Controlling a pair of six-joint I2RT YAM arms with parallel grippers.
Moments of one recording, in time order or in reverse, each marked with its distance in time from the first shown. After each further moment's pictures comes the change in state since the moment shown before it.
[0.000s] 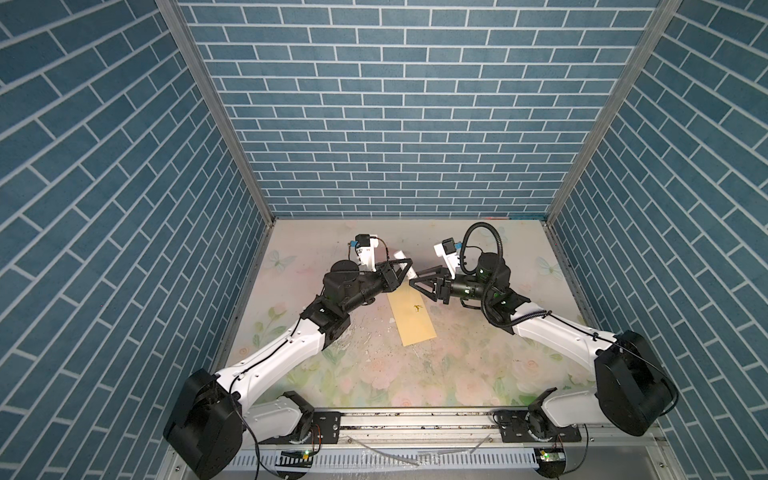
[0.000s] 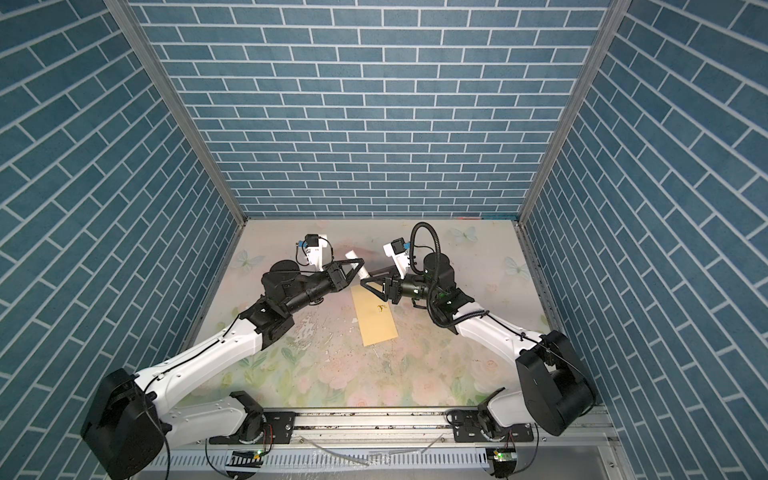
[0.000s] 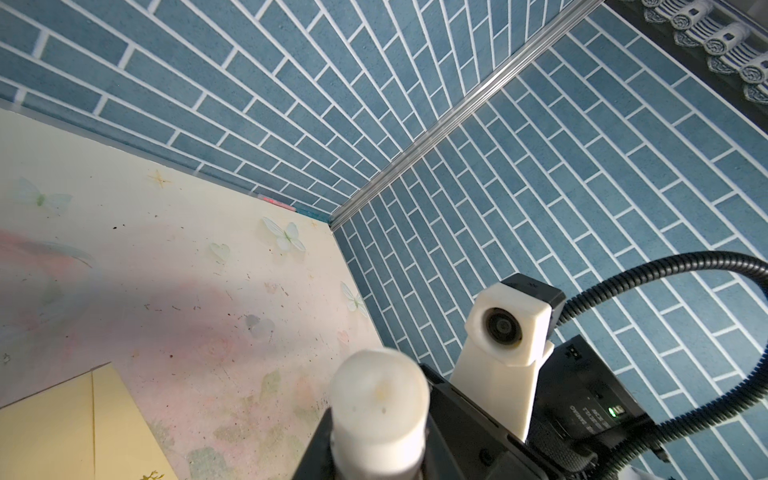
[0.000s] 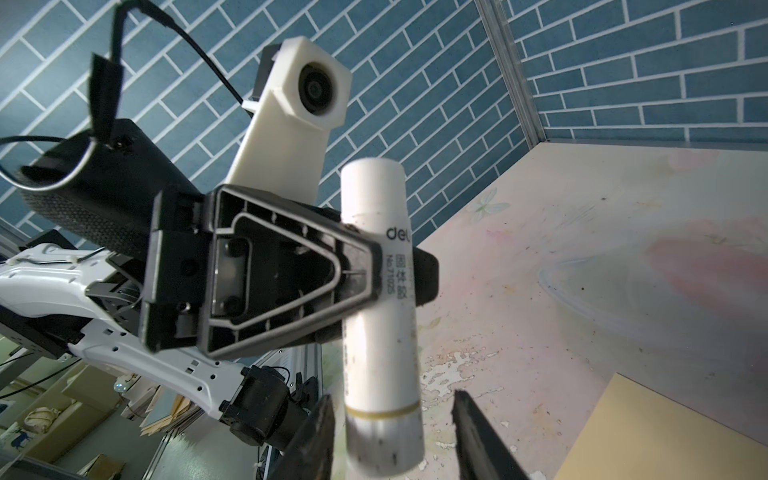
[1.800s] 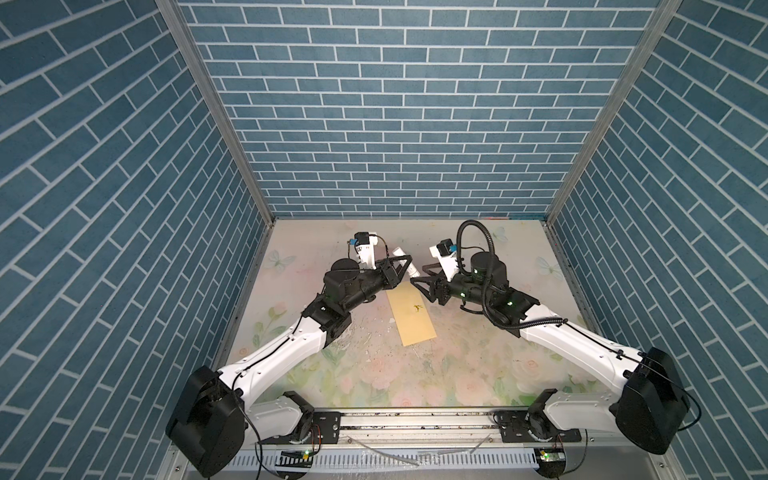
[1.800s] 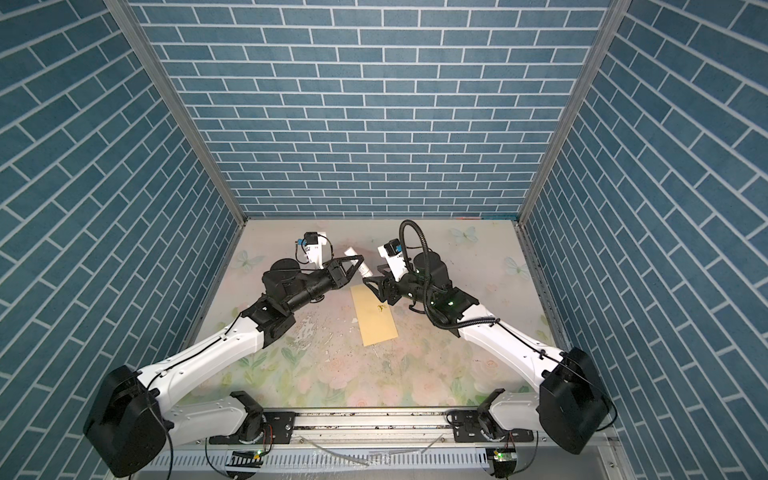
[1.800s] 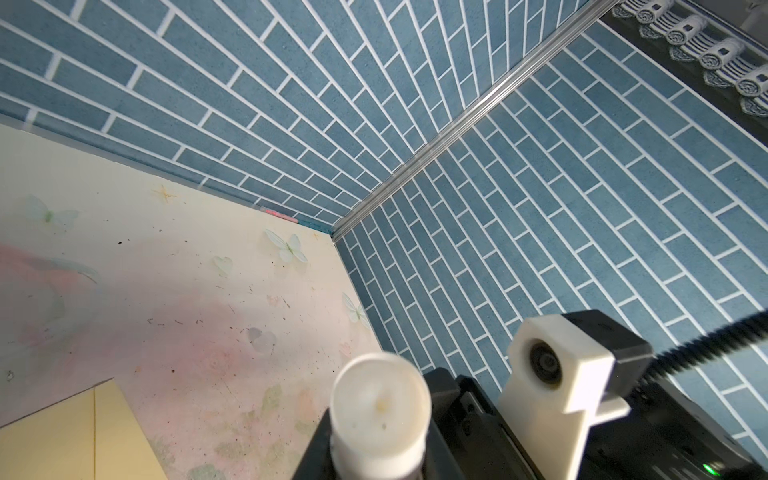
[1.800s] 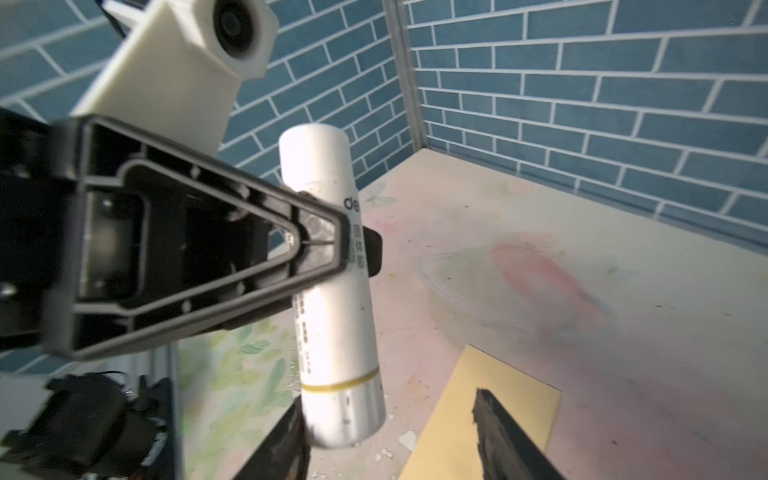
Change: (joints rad) left arm 0.002 0.017 0.011 0.023 -0.018 0.001; right arm 0.068 -0.107 0.084 -0.375 0.345 -0.318
